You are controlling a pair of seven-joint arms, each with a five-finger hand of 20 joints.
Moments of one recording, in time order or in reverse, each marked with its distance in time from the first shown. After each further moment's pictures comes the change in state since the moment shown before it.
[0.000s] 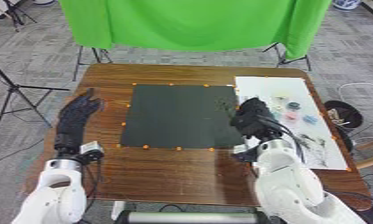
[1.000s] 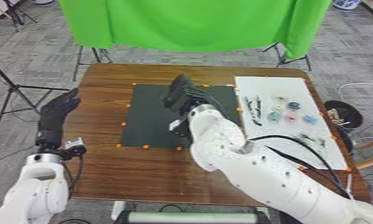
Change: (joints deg) left arm -2.6 6.8 -0.2 7.1 2.6 3.6 0.7; right arm 33.9 -15.2 -26.8 22.5 17.4 -0.1 -2.1
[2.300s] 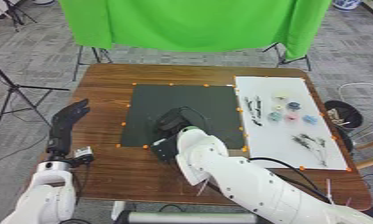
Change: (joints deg) left arm 0.0 -0.4 3.7 3.3 2.3 0.6 3.7; right arm -1.8 -3.8 -4.3 3.8 26.0 14.7 4.2
